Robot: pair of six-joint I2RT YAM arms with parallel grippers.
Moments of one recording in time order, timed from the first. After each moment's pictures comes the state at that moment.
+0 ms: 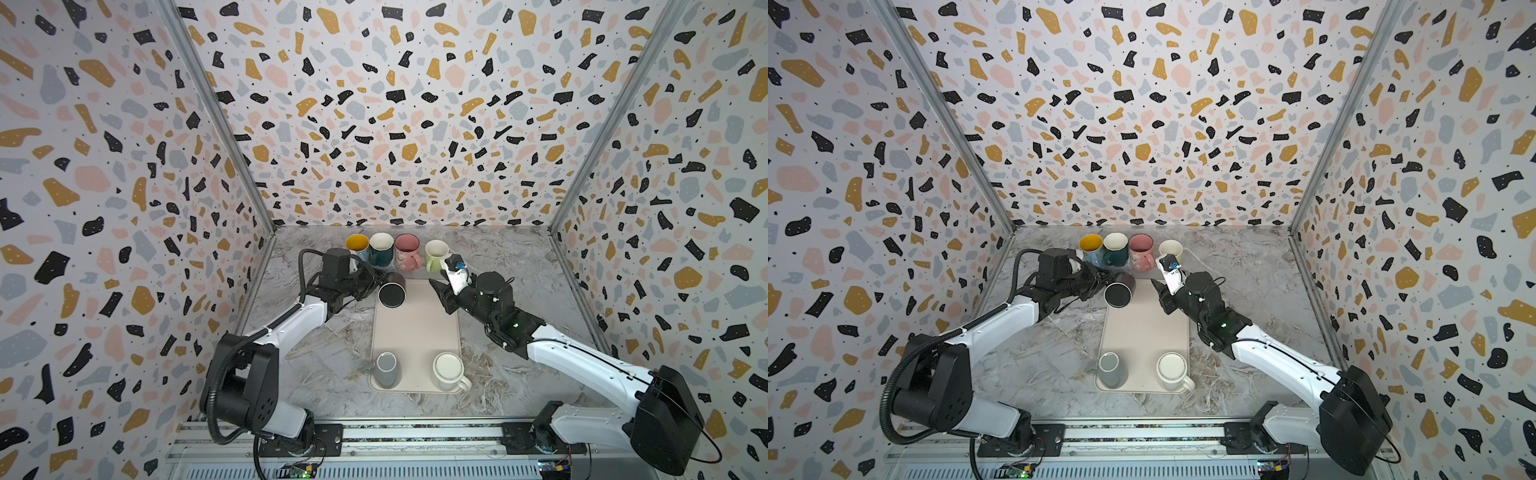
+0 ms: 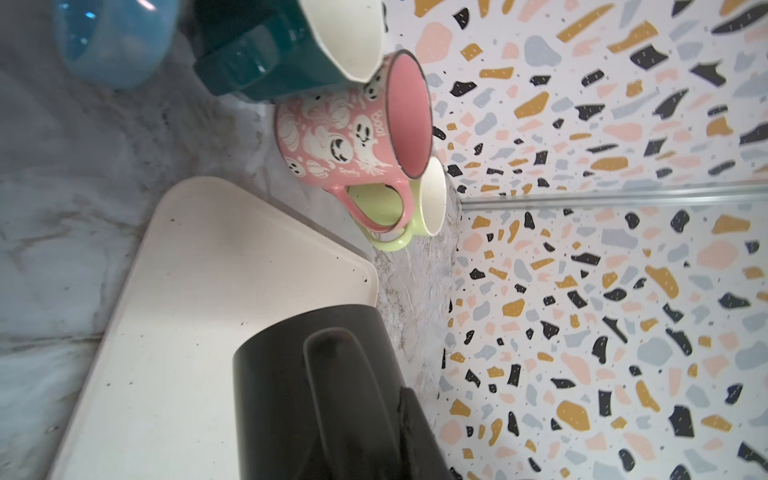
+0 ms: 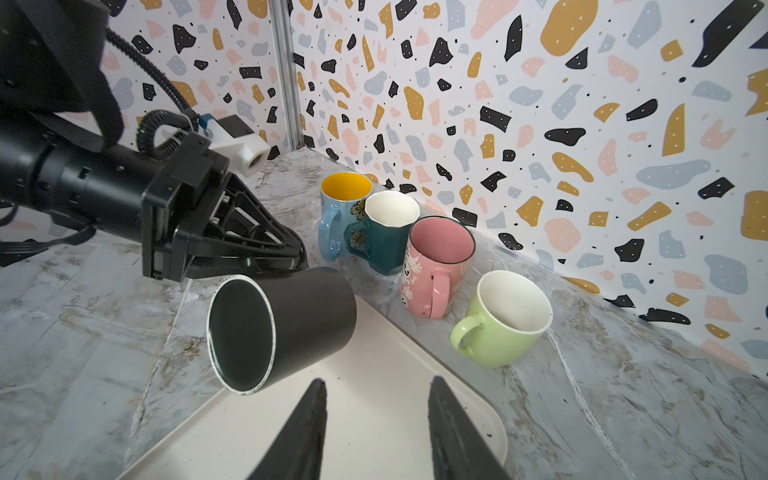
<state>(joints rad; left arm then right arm) -0.31 1.46 0.93 0.00 0.47 -1.05 0.74 1.23 0.83 0.17 0.04 -0.05</state>
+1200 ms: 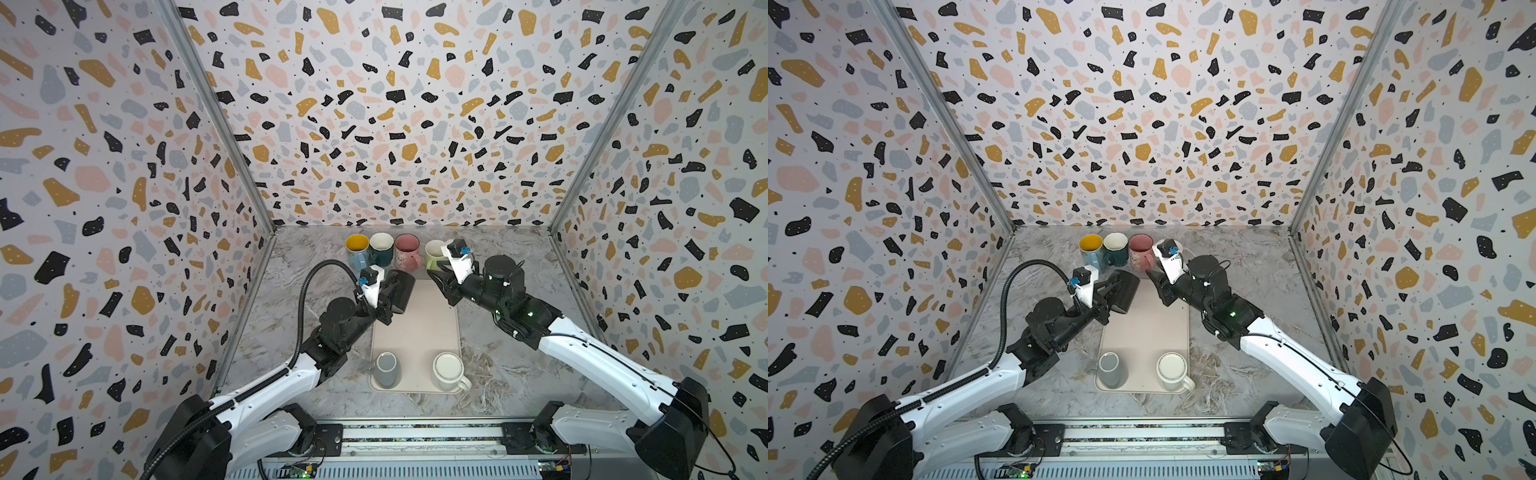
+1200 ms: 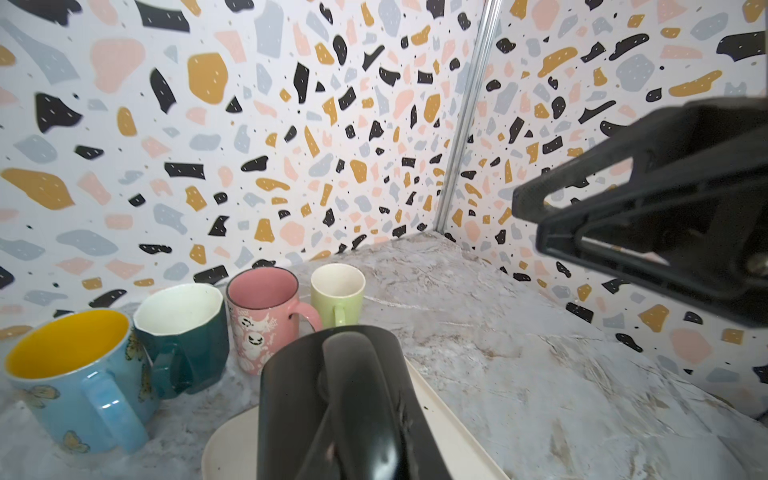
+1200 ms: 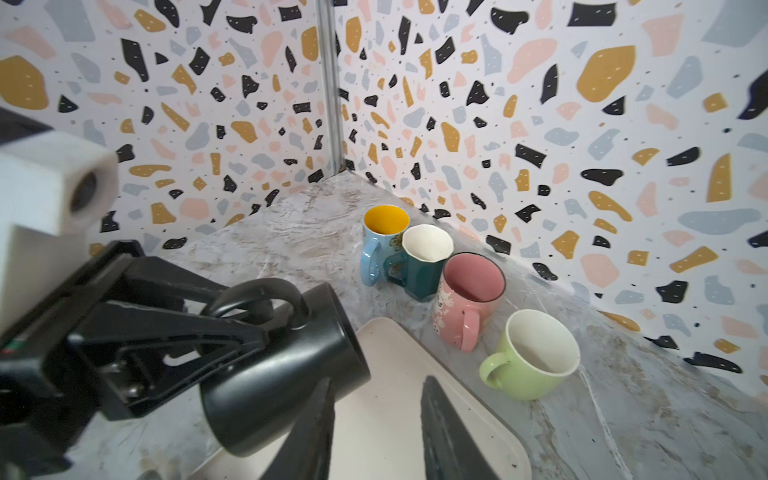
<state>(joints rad) -0.67 1.07 0.50 0.57 0.01 -0.11 0.72 1.22 1.08 -0.10 -0.14 -0.02</state>
